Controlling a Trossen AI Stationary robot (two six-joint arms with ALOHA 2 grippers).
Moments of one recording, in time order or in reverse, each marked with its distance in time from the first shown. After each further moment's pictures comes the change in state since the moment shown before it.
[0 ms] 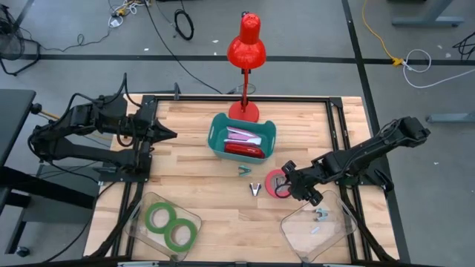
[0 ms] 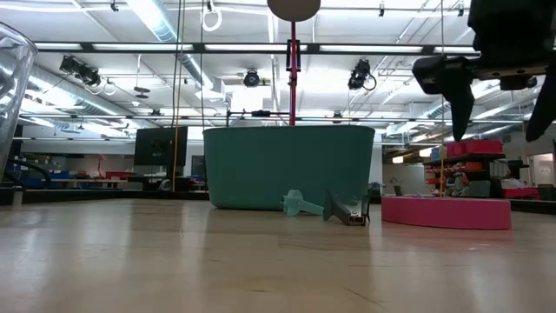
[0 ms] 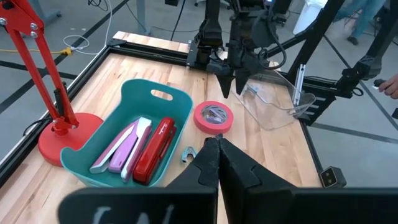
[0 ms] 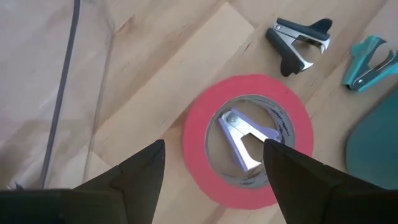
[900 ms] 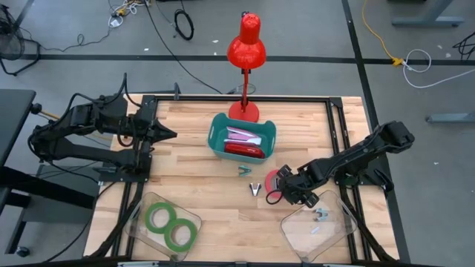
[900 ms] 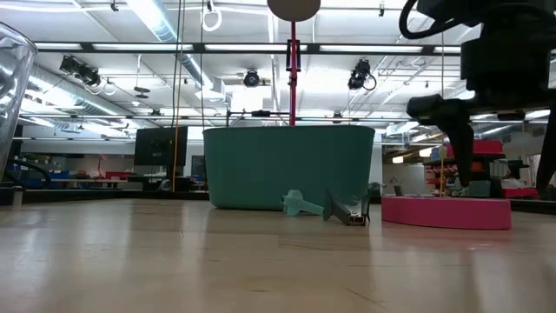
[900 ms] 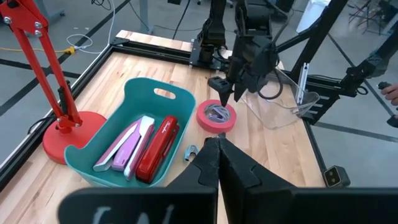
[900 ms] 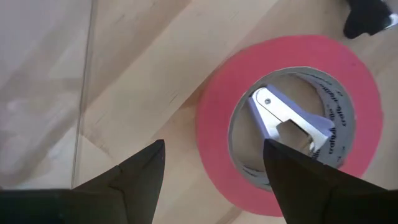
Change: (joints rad) left arm 0.000 0.000 0.000 -0.008 -0.012 0.004; right arm -0.002 0.224 0.053 -0.049 0.001 -0.004
